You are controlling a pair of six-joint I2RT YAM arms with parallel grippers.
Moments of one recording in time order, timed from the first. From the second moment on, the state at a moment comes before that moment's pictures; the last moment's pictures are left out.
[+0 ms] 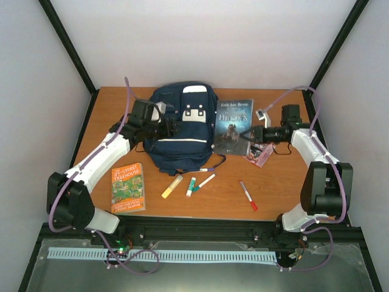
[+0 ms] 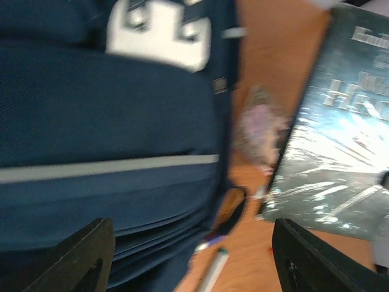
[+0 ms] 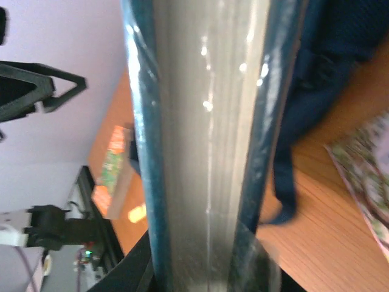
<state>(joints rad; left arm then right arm) -0.40 1.42 1.18 -0.45 0.36 -0.59 -0.01 1.56 1.16 -0.63 -1.08 -0.03</state>
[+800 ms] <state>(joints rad) -0.54 1.69 1.27 -0.76 0.10 -0.21 -0.05 1.51 1.00 -0.58 -0.98 -0.15</state>
